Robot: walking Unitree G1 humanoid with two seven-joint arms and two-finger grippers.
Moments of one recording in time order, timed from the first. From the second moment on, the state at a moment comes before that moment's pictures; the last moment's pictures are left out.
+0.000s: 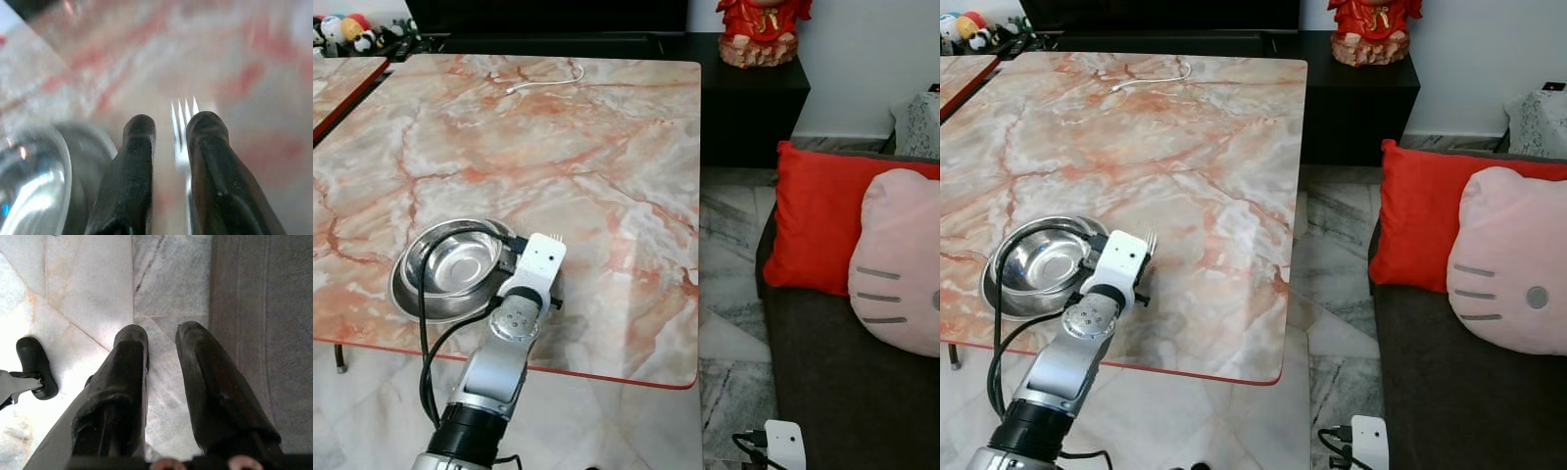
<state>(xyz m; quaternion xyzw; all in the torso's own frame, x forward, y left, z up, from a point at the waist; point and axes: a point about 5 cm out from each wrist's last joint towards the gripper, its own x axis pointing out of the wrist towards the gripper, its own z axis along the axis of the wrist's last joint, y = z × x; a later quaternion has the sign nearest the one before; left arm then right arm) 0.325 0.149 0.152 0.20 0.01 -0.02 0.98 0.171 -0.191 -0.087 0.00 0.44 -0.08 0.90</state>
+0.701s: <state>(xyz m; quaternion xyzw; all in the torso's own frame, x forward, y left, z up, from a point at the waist) 0.292 0.176 0.176 0.14 -0.14 0.08 0.98 0.170 -0.192 -0.088 -0.01 0.44 -0.08 0.89</state>
